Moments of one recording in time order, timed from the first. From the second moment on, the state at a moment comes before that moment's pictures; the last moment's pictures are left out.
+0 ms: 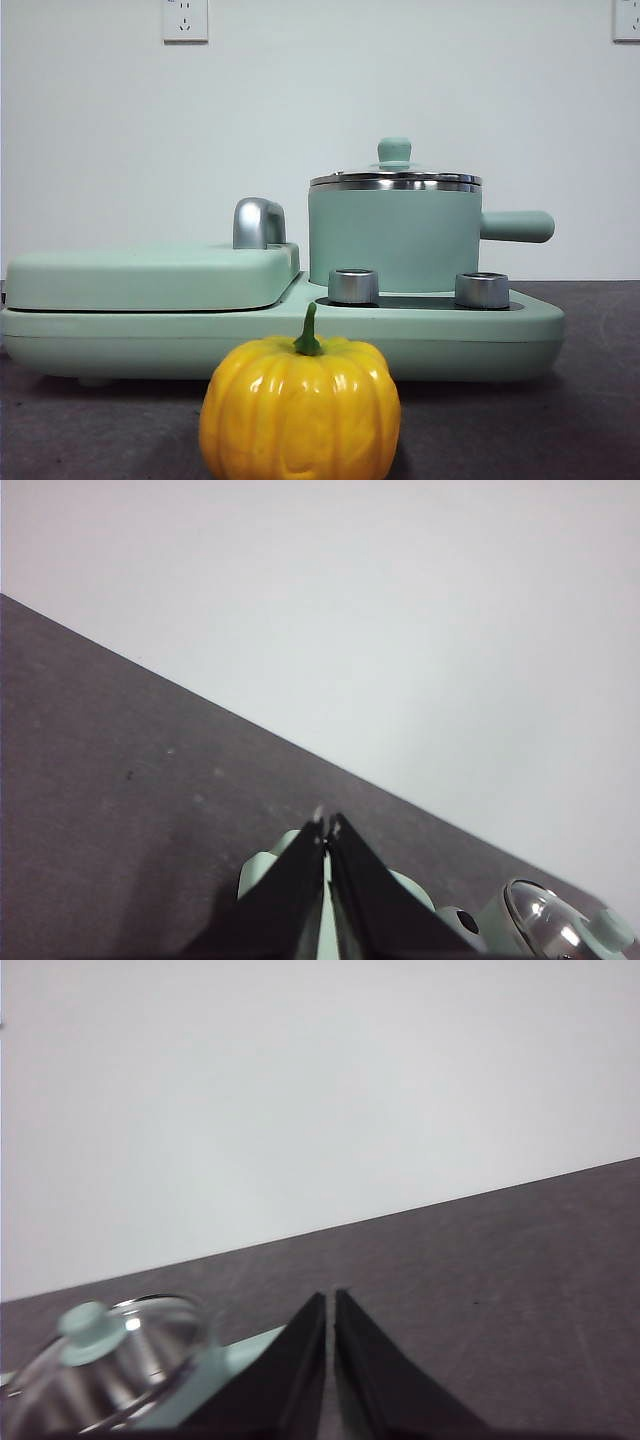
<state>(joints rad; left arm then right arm) -0.07 0.14 0.32 -0.11 0.04 -0.57 0.03 0.09 0.38 -0.22 -0.07 0.32</state>
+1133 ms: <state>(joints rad) -0.22 0.79 0.80 -0.39 0.27 0.20 0.23 0.59 0.72 -0.41 -0.28 -0.27</state>
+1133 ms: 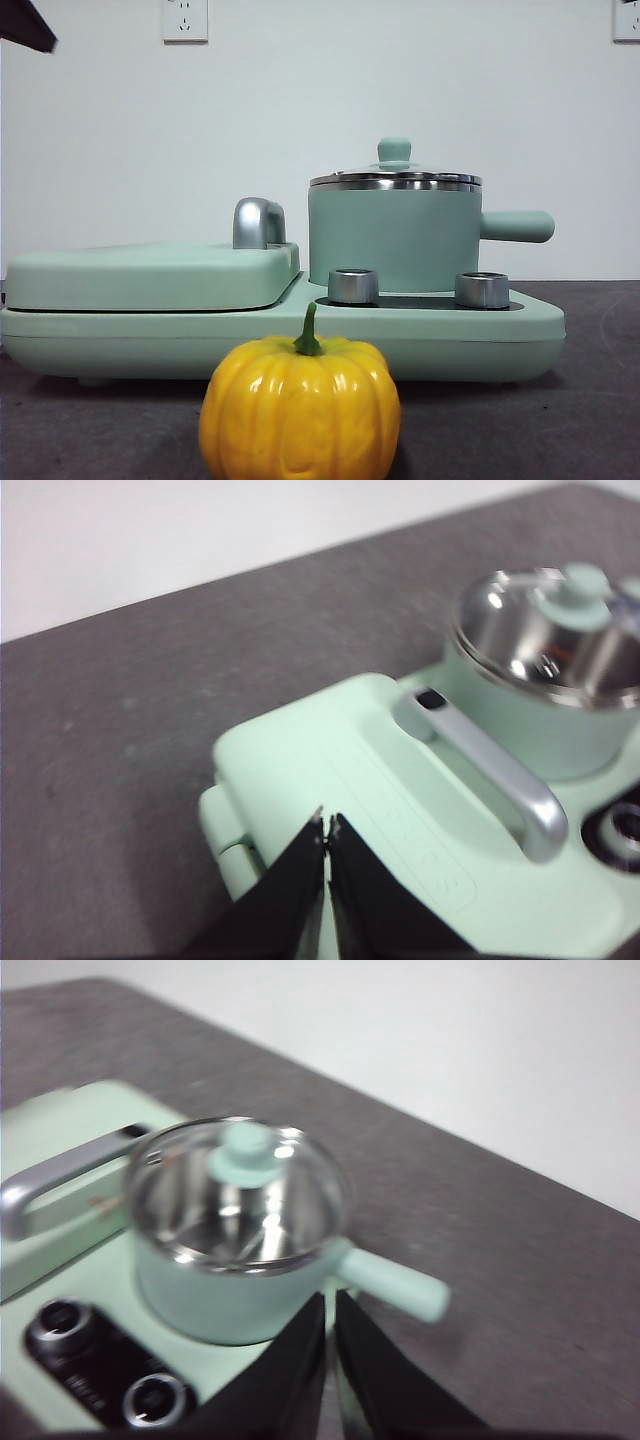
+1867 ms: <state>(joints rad) -0.37 0.88 0.80 -0.24 0.27 0.13 0.29 0.63 0.72 -0.41 -0.28 -0.20</state>
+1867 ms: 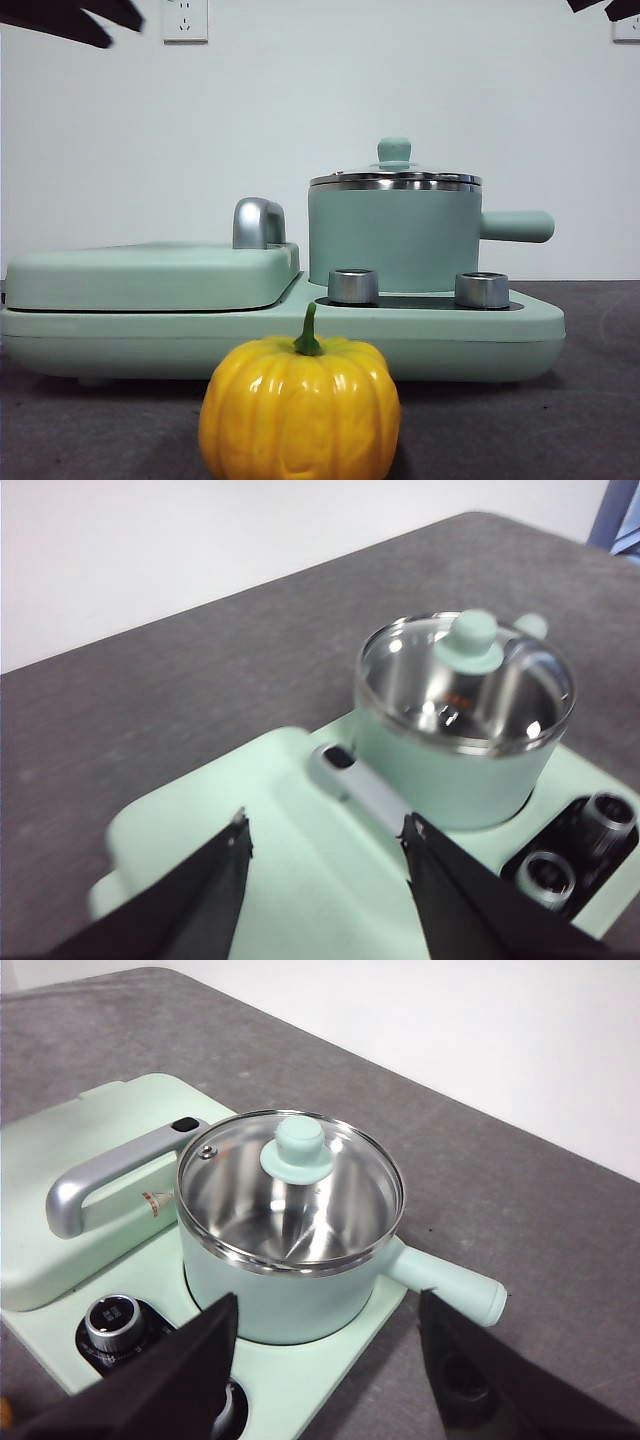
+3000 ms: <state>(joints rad) -0.65 1.69 1.31 0.06 0.27 0.11 0.29 0.63 0.72 -0.41 -0.29 -0.17</state>
